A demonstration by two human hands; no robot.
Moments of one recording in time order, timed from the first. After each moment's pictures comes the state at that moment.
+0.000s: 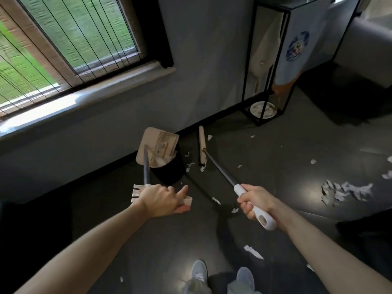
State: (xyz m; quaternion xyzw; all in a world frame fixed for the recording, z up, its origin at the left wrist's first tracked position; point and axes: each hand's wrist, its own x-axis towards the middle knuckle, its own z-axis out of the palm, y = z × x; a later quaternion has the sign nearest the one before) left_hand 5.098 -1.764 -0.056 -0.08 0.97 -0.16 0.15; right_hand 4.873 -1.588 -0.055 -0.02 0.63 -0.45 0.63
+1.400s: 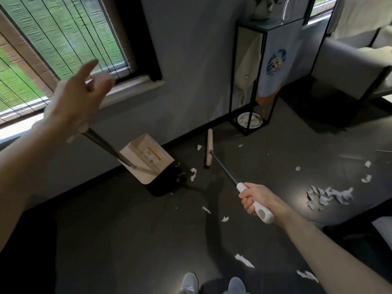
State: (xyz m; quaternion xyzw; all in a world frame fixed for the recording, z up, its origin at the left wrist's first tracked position) left_hand 5.072 -1.856 0.171 -0.42 0.84 0.17 -0.30; right_hand 4.837 -1.558 -0.039 0.01 0.60 -0.52 0.60
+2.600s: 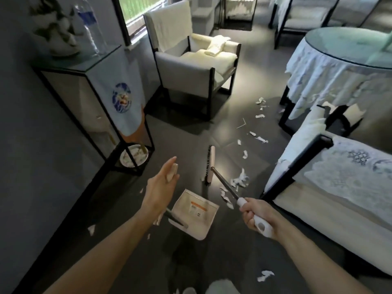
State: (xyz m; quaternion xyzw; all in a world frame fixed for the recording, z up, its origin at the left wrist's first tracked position) left_hand 4.543 -1.756 -0.047 -0.12 0.87 0.47 -0.02; right_hand 4.540 -1.483 -0.068 0.29 0.53 -0.70 0.39
